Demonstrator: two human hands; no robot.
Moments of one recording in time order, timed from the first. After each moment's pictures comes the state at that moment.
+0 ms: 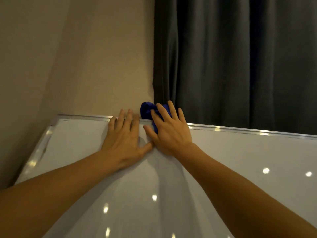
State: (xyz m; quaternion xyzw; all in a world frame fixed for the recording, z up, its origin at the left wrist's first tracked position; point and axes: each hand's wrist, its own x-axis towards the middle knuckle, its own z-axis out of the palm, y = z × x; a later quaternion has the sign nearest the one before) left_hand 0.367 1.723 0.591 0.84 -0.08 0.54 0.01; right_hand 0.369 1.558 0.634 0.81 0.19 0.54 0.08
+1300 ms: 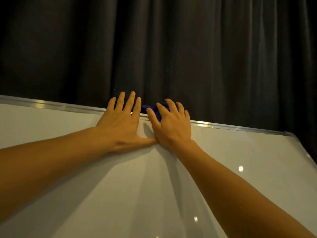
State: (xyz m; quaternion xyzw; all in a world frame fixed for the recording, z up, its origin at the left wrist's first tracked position) left_hand 0.425 1.236 0.643 0.84 -0.17 0.52 -0.03; right_hand 0.417 1.072 0.647 0.80 0.05 0.59 -0.05
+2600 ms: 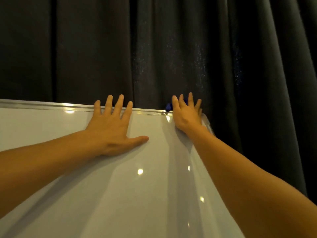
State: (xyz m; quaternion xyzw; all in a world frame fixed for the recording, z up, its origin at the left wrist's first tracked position) left_hand 0.463 0.770 0.631 0.84 -0.18 0.50 -0.05; right_hand 0.466 0.520 0.674 0.86 -0.07 0.50 -0.10
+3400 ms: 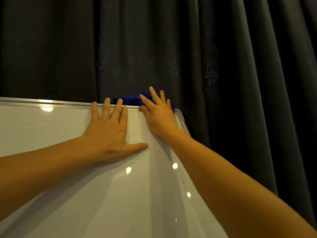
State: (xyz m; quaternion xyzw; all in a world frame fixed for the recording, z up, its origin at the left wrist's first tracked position) left_hand 0.466 0.697 0.611 0.83 -0.18 0.52 -0.05; right_hand 0.475 0.510 0.655 0.82 0.09 0.56 -0.06
